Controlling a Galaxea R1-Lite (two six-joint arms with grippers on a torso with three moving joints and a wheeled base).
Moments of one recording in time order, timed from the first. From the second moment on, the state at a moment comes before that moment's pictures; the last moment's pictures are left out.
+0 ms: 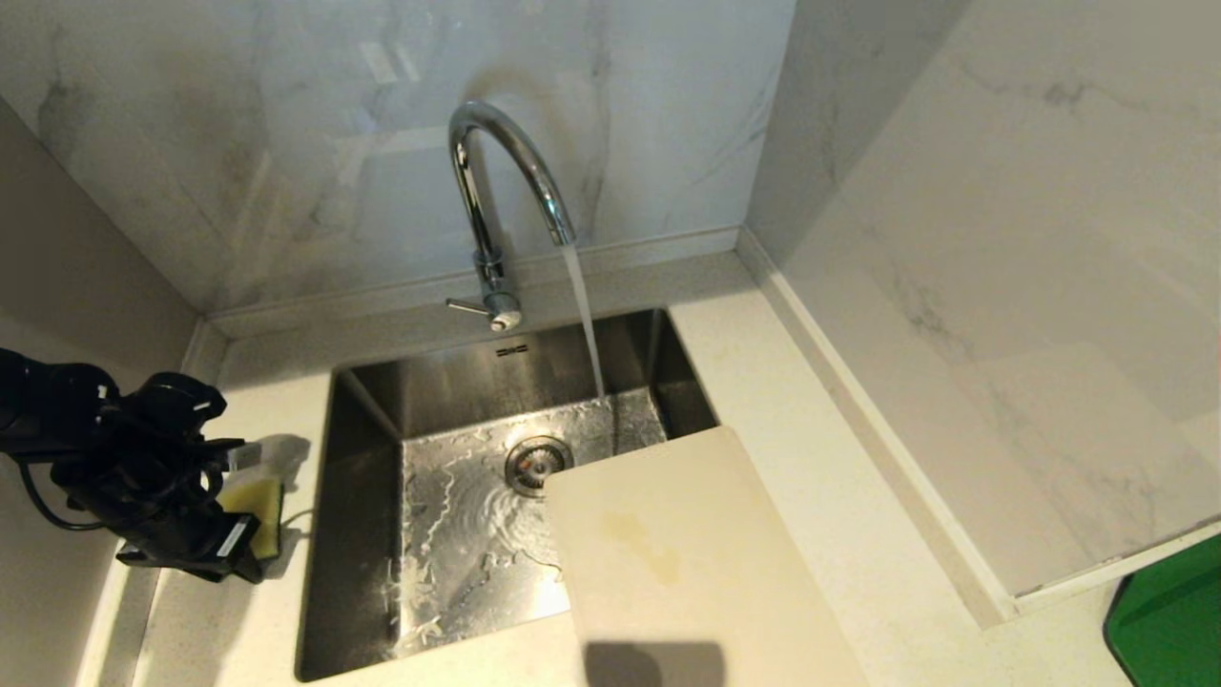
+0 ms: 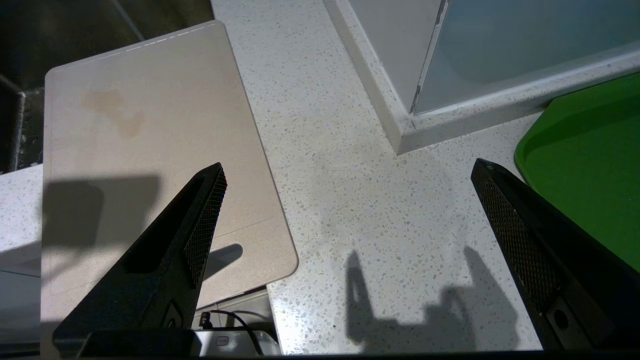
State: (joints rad) left arm 0.10 2.02 -1.21 0.52 -0.02 0.12; right arm 0.01 0.00 0.00 0.00 -0.01 0.06
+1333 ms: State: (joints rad) left arm 0.10 1.84 -1.16 0.52 -0.03 0.16; right arm 0.01 0.00 0.00 0.00 -0.01 0.06
